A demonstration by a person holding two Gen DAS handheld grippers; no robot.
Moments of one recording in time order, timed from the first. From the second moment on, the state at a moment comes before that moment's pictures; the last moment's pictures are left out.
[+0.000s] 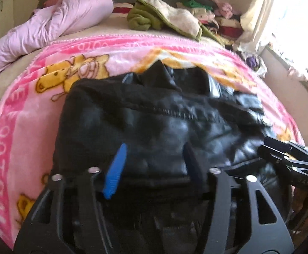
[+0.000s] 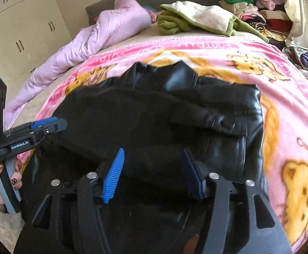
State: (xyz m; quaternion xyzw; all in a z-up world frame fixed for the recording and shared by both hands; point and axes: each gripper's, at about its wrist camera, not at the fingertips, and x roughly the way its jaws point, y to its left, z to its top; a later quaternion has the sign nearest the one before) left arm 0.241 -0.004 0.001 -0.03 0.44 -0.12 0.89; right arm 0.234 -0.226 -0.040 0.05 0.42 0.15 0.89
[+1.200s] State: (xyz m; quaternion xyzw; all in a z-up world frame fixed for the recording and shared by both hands) left arm 0.131 0.028 0.045 -0.02 0.39 -0.09 0.92; right arm 0.105 -0.287 0.017 0.11 0.34 0.15 0.92
